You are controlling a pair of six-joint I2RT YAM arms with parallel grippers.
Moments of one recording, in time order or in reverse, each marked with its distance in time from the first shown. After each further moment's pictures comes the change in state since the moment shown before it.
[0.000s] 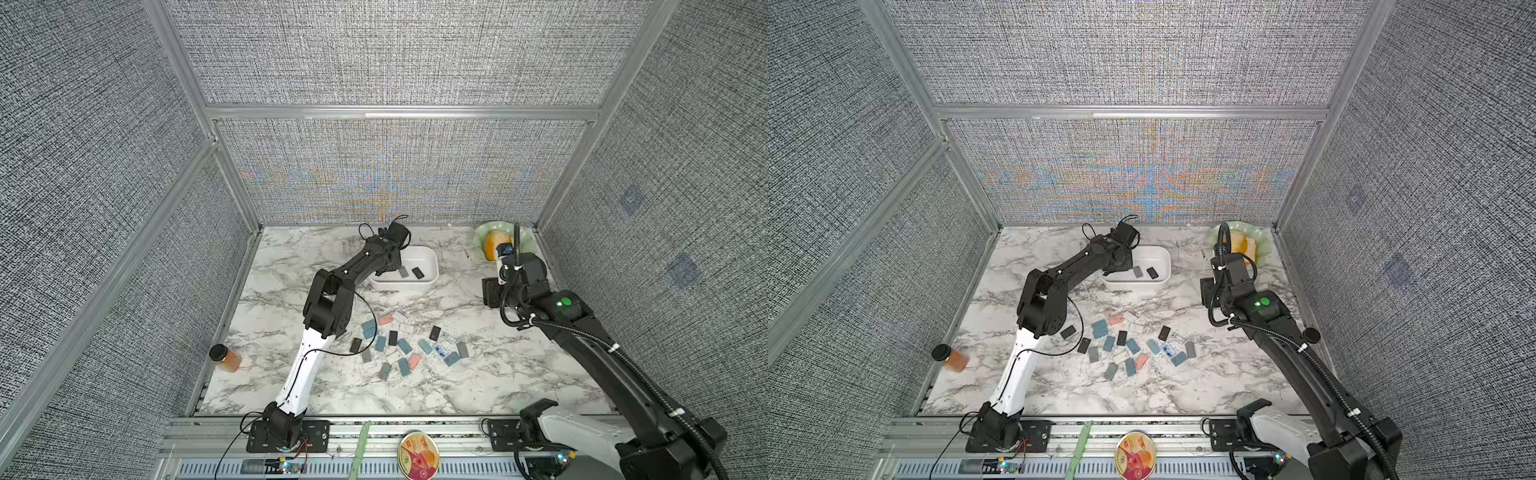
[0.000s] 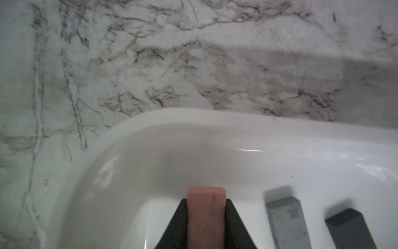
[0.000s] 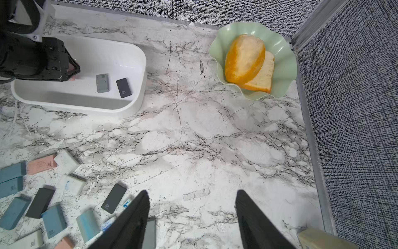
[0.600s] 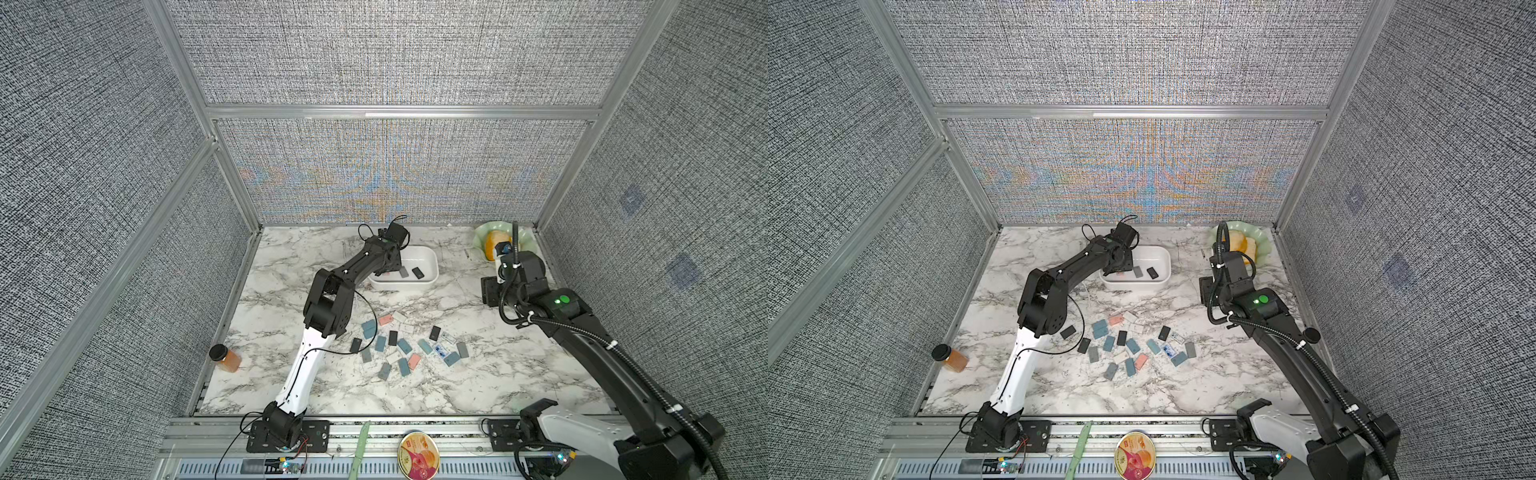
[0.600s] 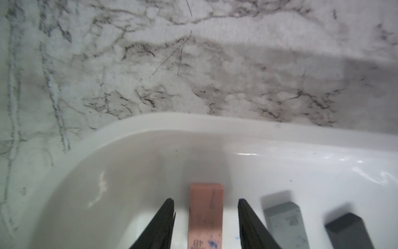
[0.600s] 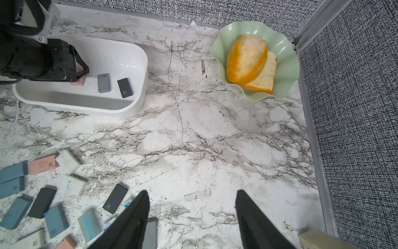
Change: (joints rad) left arm 0.007 -0.012 0.001 0.020 0.031 -0.003; right arm 0.000 0.018 0.013 -0.003 -0.008 0.000
